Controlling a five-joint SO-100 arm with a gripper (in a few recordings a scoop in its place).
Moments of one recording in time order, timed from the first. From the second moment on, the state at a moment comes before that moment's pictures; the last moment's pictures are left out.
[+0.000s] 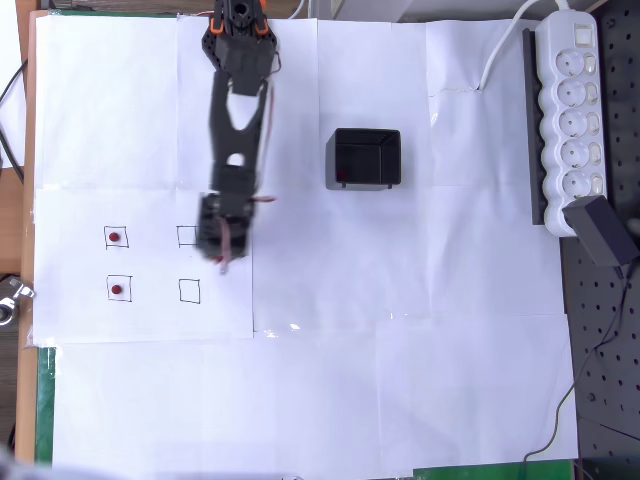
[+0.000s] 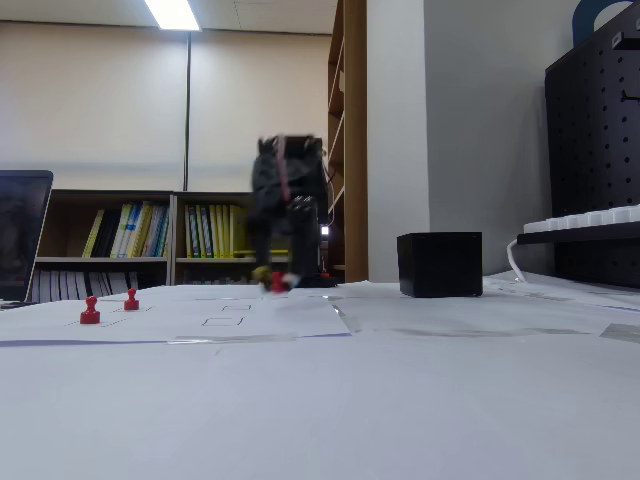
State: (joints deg) arm -2.5 106.9 114.9 86.8 -94.6
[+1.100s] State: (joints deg) arm -46.3 109.2 116.0 96.4 -120.2
